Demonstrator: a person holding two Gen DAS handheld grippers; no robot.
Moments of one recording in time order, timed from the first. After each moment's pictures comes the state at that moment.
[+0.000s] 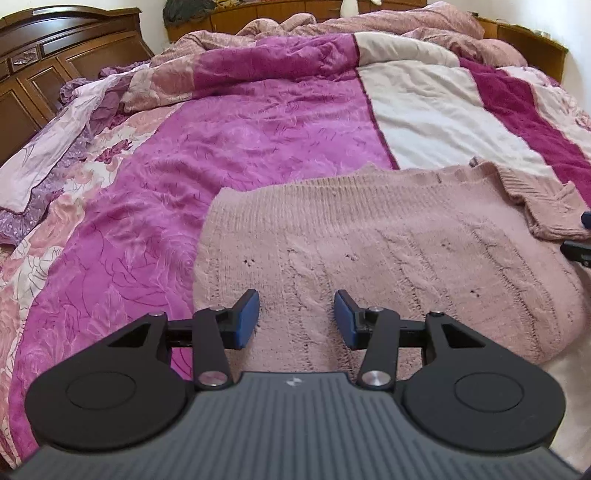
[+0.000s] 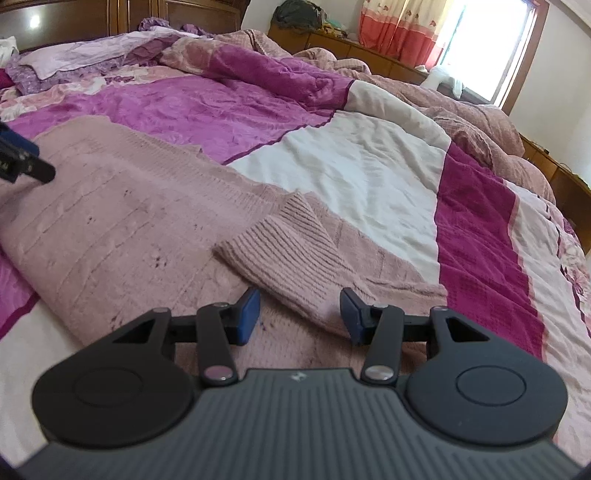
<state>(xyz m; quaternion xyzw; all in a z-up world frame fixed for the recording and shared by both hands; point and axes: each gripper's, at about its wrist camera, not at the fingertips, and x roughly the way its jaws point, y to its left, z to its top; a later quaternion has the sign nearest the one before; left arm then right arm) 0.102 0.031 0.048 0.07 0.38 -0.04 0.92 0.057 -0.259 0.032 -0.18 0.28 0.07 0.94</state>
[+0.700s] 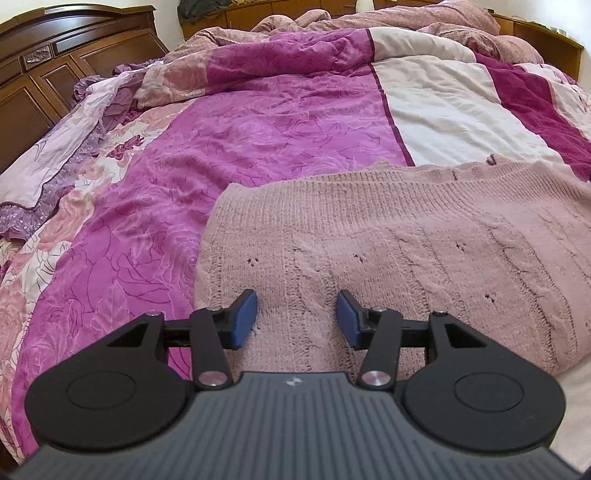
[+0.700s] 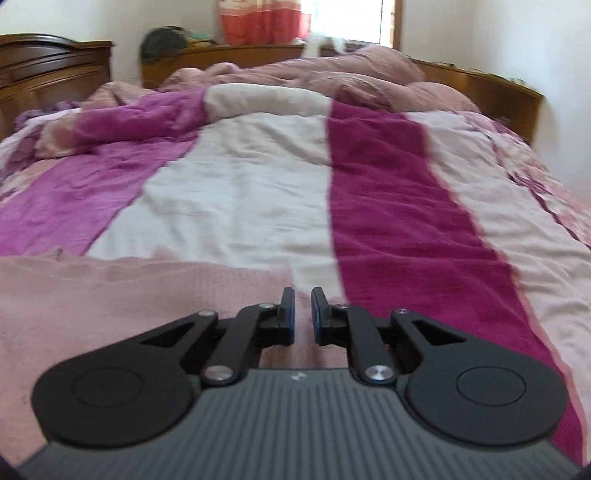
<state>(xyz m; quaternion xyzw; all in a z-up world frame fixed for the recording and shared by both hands) 0.109 0.025 0.042 0.08 0.38 -0.01 0.92 0.118 -0.355 0.042 0.01 0.28 -0.07 0.96</state>
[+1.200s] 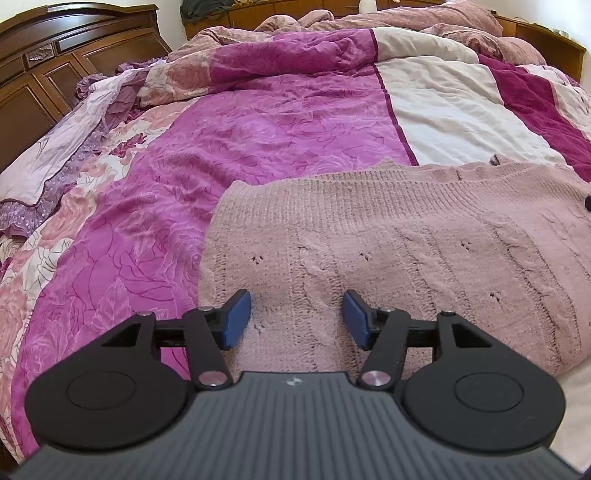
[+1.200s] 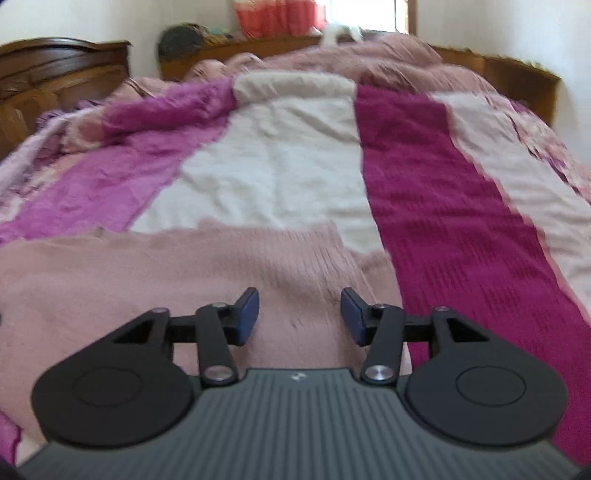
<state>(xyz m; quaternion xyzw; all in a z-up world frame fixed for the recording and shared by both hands) 0.110 0.028 0.040 0.08 0.38 -0.01 0.92 0.098 -0.333 0.025 0.04 0.30 -0.03 0.95</state>
